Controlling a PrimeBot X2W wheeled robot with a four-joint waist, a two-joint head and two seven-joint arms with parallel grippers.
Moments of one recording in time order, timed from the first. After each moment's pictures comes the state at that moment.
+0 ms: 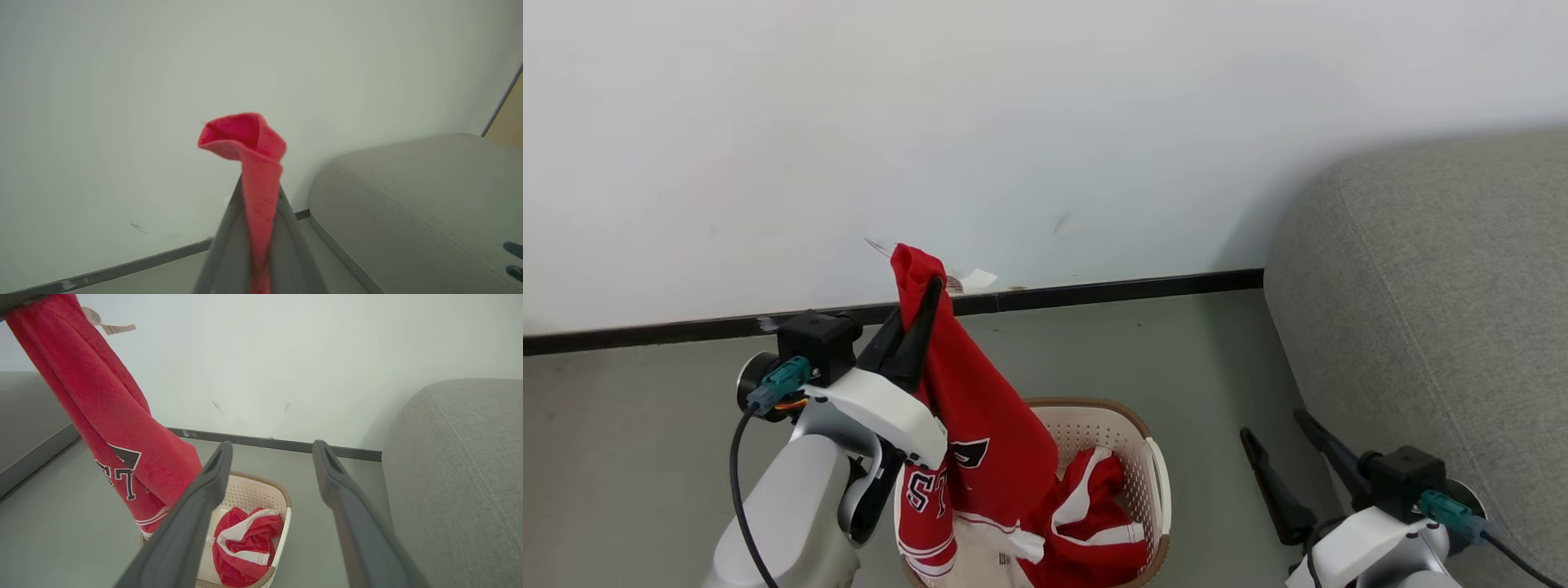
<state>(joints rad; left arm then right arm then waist) -0.50 0.03 -0.35 0.49 -0.45 -0.11 -0.21 -0.07 -0.13 0.21 0.23 0.16 0.12 -0.25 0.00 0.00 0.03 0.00</state>
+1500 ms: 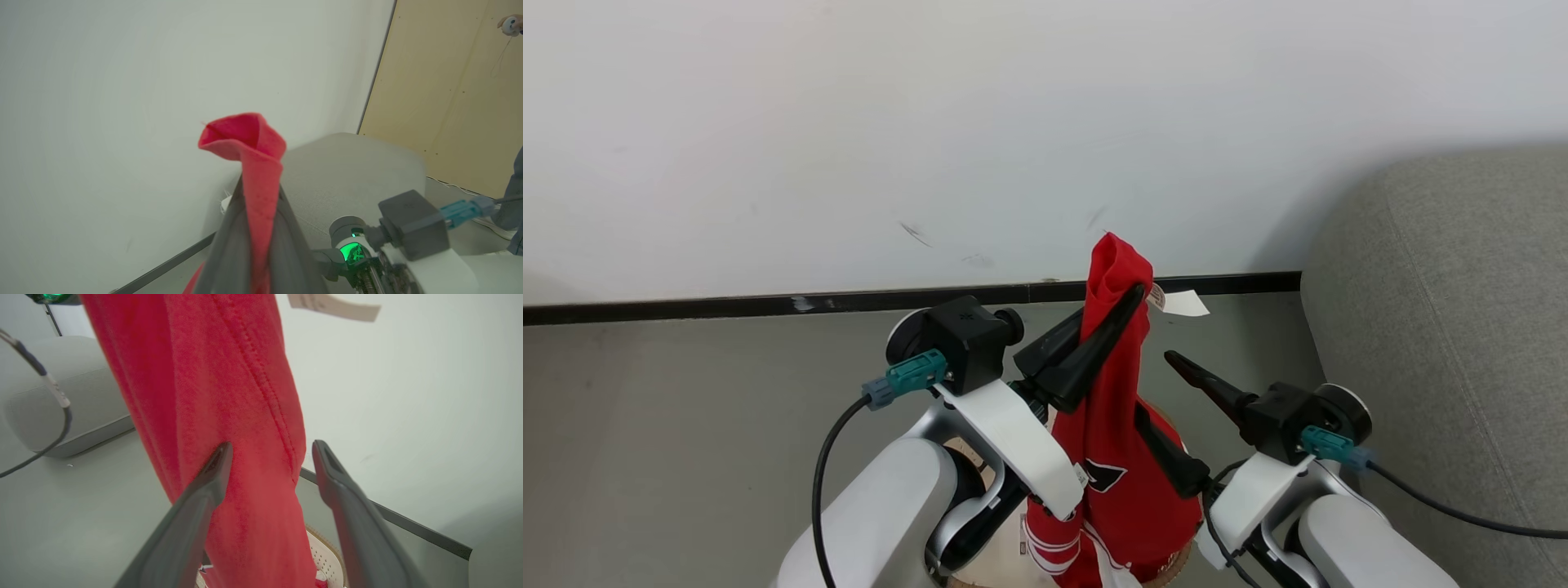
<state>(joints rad) -0.50 0.04 -0.62 0.04 -0.60 -0.12 0.00 -0.32 -0.15 0.53 0.26 0.21 0.12 -0.25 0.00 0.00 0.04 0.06</state>
